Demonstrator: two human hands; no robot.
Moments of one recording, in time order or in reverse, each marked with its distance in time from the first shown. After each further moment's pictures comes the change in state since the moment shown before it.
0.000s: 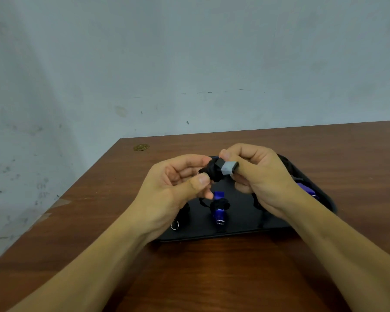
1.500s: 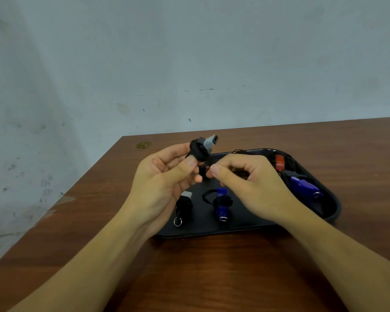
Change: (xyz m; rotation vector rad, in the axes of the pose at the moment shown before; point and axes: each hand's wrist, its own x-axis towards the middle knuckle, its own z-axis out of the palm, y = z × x) left_hand 0.002 0.007 0.001 -0.191 0.203 -0.020; right_hand -0.009 0.011 0.007 -0.533 -0.012 -0.189
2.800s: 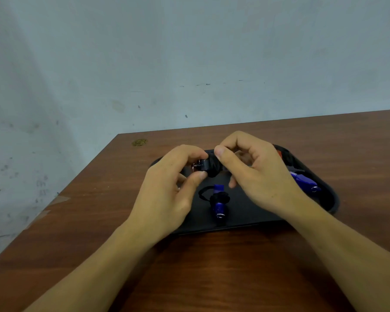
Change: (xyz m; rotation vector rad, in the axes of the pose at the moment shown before) left_hand -0.011 -0.008 0.001 1.062 -0.066 0.426; right_hand 0.002 -0.010 -0.005 0.006 0.111 0.003
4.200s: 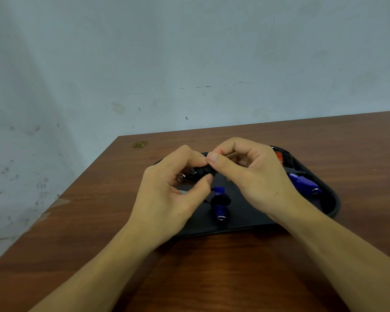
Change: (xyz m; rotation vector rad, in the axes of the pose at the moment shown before) left_hand 0.000 0.014 -0.001 -0.156 0.069 0.065; right_hand -0.001 -0.005 0.007 0.192 0.016 0.077
